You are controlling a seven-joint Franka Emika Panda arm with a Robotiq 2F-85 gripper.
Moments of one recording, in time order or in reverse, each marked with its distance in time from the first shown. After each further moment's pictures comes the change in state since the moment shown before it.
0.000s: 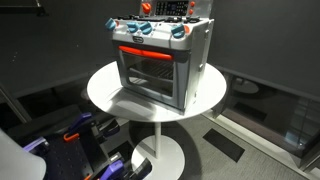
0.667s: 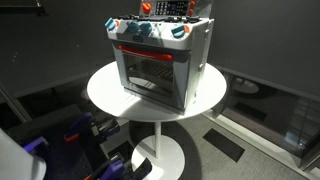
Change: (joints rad) arm -0.140 0.209 -0.008 0.078 -0.247 0.177 0.241
